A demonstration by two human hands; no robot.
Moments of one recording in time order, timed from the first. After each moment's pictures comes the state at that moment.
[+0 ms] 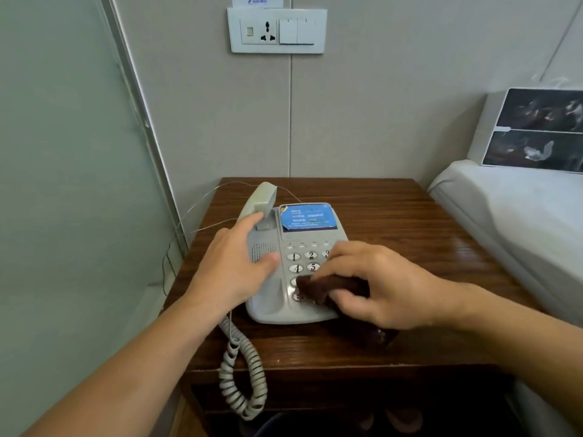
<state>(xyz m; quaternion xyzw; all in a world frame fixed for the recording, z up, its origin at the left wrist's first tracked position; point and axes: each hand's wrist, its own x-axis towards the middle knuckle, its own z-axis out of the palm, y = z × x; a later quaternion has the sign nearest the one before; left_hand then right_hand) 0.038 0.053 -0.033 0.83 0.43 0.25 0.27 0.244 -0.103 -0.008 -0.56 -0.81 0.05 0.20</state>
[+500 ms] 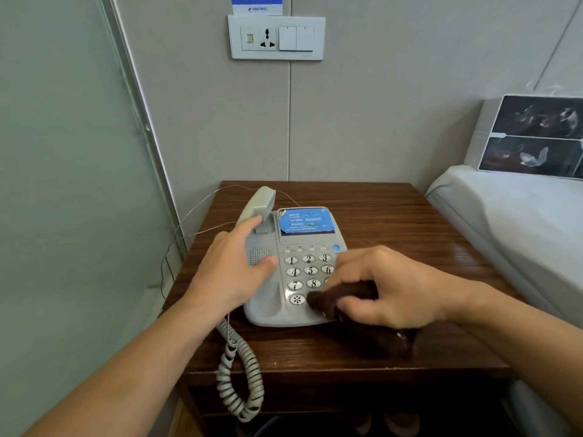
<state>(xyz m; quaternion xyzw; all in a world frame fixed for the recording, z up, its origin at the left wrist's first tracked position) 0.038 0.053 -0.033 0.83 0.43 0.25 0.27 0.252 -0.106 0.004 -0.57 -0.79 0.12 0.19</state>
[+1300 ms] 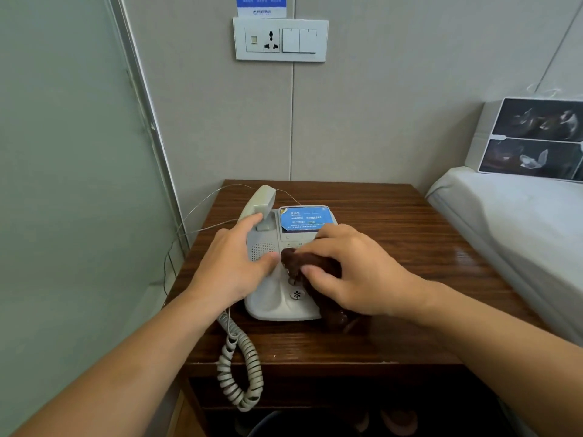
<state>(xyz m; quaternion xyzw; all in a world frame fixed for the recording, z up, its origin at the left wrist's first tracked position) 0.038 0.054 -0.033 0.83 0.43 0.25 0.26 0.219 -0.086 -0.004 -0.62 -0.75 0.00 0.23</state>
